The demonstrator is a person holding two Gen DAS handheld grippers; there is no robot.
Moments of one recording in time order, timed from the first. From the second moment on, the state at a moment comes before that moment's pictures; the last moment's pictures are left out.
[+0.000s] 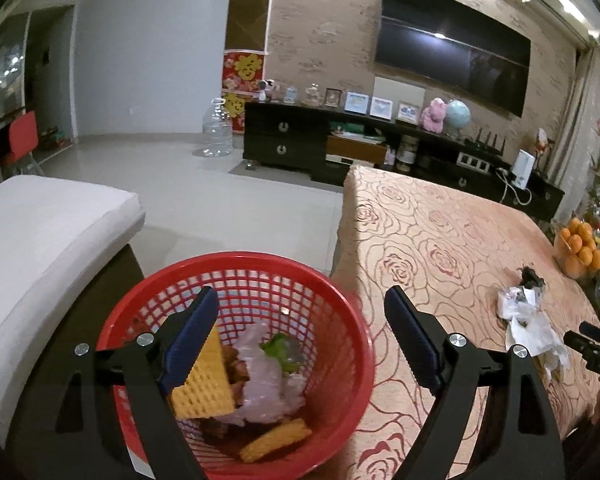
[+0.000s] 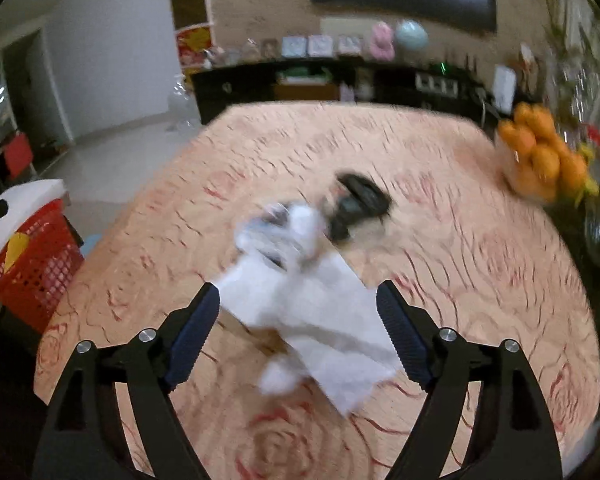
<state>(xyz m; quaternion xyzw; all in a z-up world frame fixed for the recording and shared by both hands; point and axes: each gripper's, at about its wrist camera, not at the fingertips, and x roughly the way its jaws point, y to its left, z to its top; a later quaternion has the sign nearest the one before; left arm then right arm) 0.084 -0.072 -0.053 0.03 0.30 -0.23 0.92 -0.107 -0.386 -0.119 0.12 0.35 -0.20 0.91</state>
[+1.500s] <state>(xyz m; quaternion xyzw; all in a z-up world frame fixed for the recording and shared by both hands) 0.028 -0.182 -0.099 0.18 0.31 -0.32 0.88 -0.091 -0.341 -0.151 0.10 0.40 -0.07 0.91</state>
